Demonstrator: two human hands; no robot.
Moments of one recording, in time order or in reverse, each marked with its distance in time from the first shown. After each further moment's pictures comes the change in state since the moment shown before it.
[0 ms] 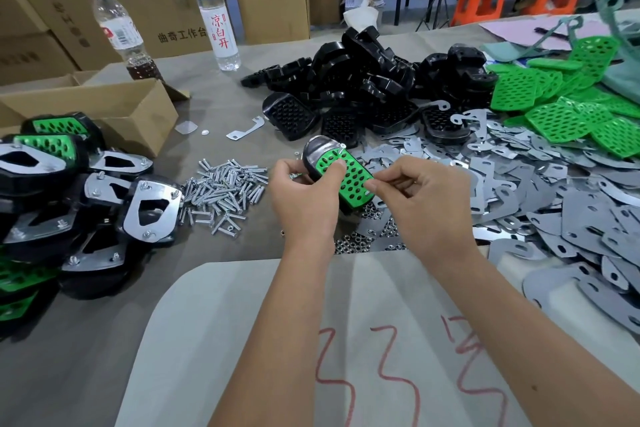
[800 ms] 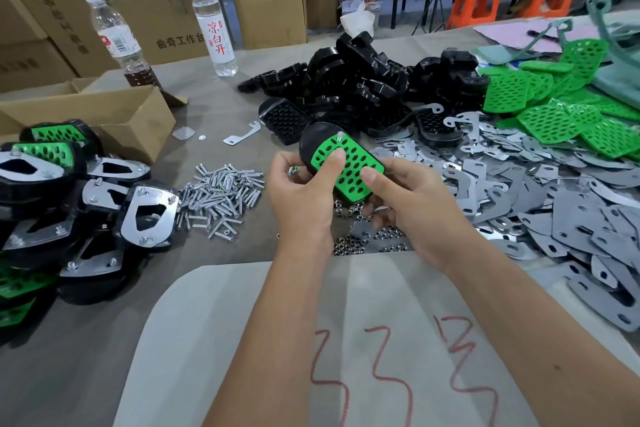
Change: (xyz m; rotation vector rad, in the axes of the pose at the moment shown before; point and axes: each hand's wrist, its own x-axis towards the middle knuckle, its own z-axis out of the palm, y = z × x) left_hand -0.005 0.008 0.003 -0.204 -0.098 0.010; right_hand 0.004 0.001 -0.007 0.533 -0.261 0.413
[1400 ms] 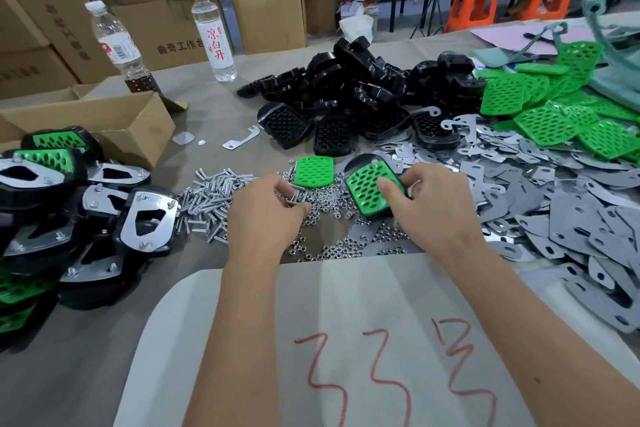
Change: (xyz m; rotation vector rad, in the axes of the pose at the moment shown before) left_hand 0.027 0.023 -0.057 1.271 -0.113 0.198; right_hand 0.002 -0.003 -0.018 -0.968 0.362 -0.102
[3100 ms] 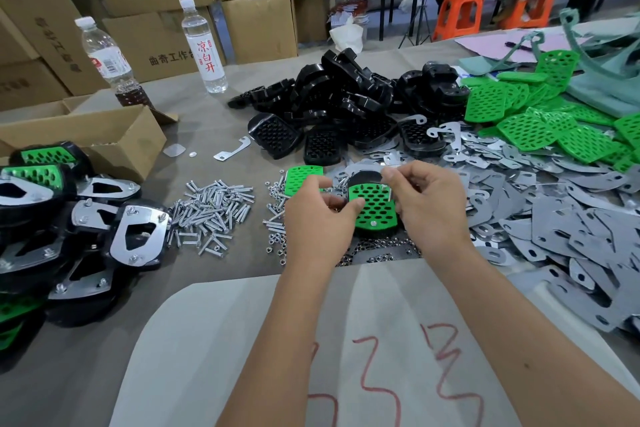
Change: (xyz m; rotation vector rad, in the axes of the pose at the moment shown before) left_hand -0.024 0.052 0.047 -0.413 -0.063 0.101; right_hand 0.009 0.009 0.006 0.625 0.094 0.042
